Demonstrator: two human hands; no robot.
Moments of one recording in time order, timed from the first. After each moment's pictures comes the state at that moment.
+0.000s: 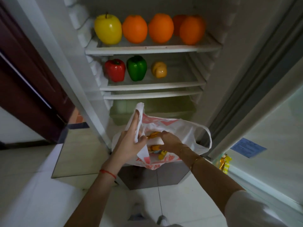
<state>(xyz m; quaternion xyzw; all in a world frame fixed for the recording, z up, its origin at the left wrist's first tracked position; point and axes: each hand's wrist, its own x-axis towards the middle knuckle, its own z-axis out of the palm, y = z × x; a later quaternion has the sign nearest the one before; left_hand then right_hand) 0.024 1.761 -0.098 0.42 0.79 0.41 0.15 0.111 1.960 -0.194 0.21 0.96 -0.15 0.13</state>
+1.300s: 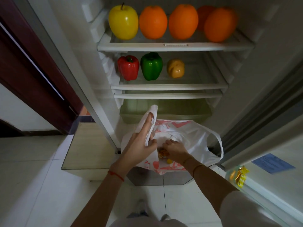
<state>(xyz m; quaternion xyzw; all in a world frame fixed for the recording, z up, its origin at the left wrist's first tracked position) 0.015 1.771 -0.096 0.40 0.79 0.42 0.20 0.098 1.959 -0.251 0.08 0.99 -0.03 0.13</state>
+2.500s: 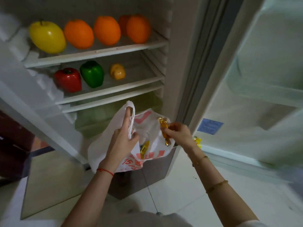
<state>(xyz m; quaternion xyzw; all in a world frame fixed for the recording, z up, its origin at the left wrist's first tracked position) 0.065 1.813 -0.082 0.50 0.78 0.36 0.12 0.236 1.966 -0.117 0.50 0.66 -0.51 -0.22</state>
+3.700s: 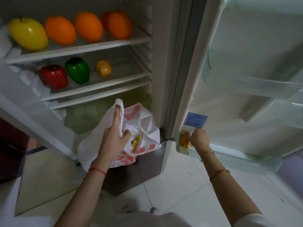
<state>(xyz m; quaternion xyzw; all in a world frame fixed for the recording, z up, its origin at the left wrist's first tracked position) 0.099 1.811 -0.082 0.46 0.79 0.39 0.13 0.342 2.013 -0.154 0.67 0.69 -0.25 -0.04</state>
